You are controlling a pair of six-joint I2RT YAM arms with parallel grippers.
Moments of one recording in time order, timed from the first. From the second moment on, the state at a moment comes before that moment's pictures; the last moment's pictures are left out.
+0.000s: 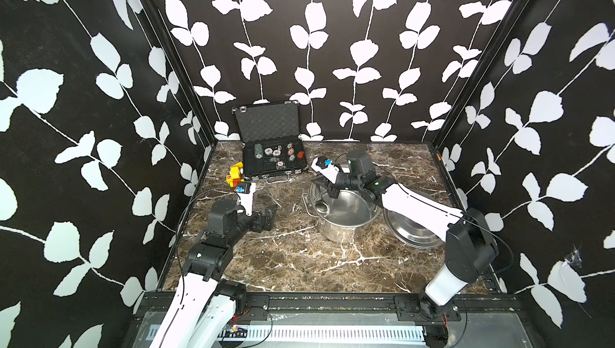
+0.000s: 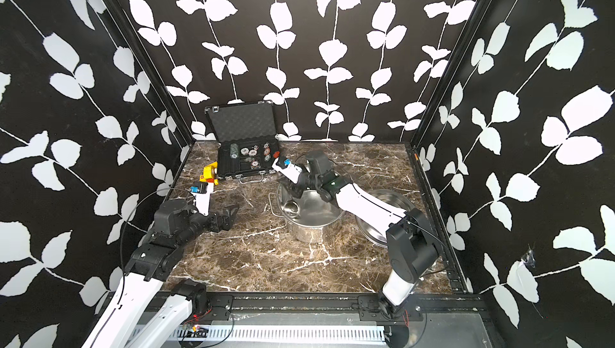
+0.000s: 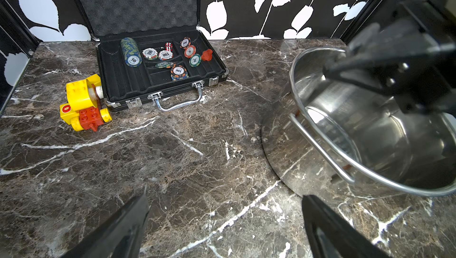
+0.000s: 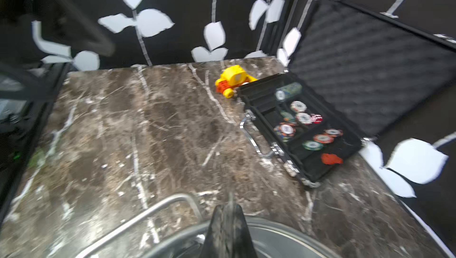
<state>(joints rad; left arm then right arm) -0.27 0.61 0.68 -0.54 0.16 -0.11 0.63 1.68 1.28 -0.03 -0.56 -0.38</state>
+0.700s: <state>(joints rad) -0.27 0.61 0.68 -0.53 0.16 -0.10 0.29 1.27 0.87 0.02 -0.46 -0.31</state>
